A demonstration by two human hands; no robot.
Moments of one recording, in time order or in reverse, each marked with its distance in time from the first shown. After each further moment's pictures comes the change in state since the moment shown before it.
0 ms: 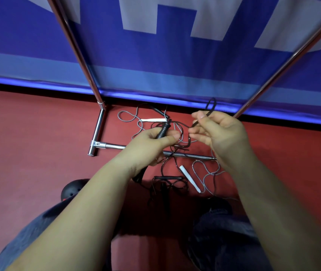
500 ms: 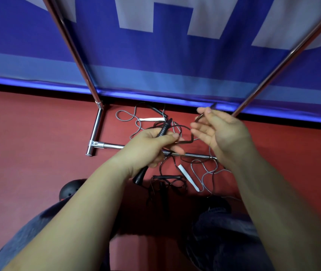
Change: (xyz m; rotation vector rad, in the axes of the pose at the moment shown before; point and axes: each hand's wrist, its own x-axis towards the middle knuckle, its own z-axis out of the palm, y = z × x) left_hand -0.004 0.004 0.005 -0.088 -0.116 0.005; right_hand 0.008 -0.001 -0.007 0.157 0.069 0.142
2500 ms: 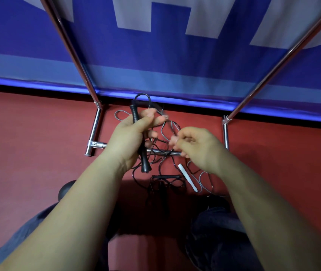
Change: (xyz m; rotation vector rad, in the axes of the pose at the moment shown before) left_hand 0.007 0.004 -0.010 -0.383 0.266 0.142; right_hand -0.004 0.028 0.001 -0.850 -0.302 -0.149
